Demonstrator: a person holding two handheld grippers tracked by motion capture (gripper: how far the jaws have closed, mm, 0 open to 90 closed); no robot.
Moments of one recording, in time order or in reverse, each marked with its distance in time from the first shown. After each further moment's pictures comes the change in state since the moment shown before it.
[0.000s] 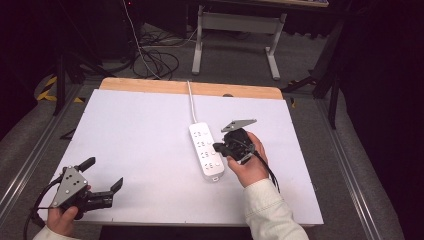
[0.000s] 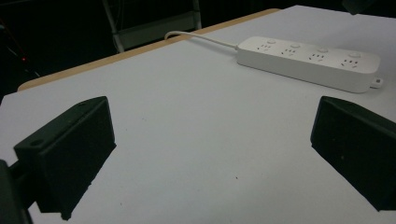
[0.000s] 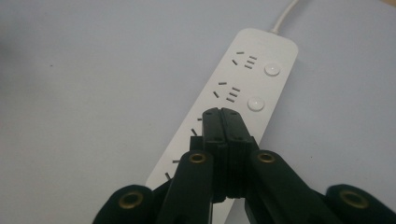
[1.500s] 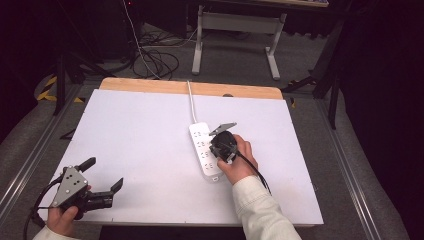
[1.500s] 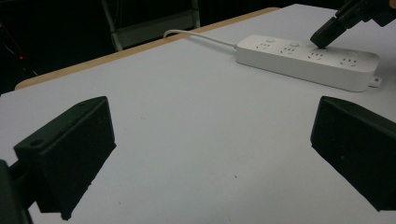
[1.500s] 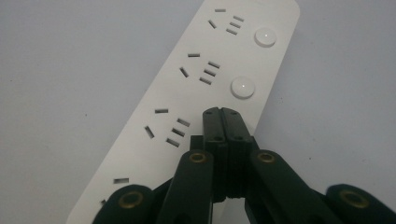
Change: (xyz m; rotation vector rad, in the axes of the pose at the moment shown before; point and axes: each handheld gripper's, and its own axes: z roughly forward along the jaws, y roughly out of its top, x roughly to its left) left arm 0.001 0.000 0.000 0.008 -0.004 0.005; right arm -0.002 -0.006 0.056 0.122 -0.129 -0.047
